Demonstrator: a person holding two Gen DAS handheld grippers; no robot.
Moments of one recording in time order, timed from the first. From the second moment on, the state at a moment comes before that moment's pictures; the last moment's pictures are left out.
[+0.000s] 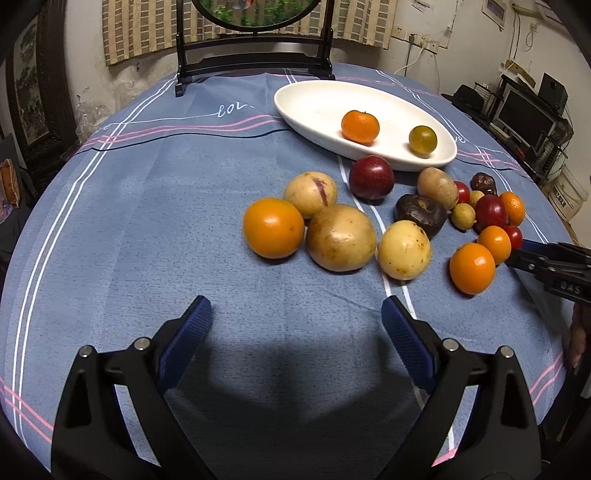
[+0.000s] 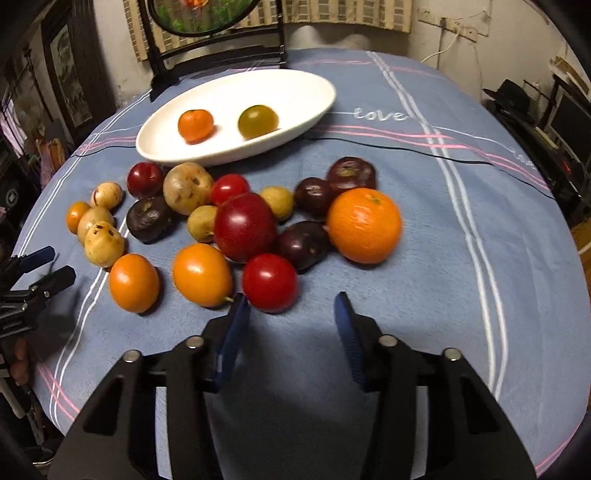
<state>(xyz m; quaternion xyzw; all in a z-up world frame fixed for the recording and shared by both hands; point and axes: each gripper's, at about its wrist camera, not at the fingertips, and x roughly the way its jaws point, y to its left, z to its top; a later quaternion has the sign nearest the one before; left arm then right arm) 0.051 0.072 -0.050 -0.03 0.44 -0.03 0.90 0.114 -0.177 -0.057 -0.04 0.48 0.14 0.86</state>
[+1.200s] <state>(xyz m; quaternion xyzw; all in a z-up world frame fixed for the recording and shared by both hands) 0.104 0.084 -0.053 0.06 0.46 -0.06 0.88 0.090 -0.188 -0.037 0.01 0.46 0.18 0.87</state>
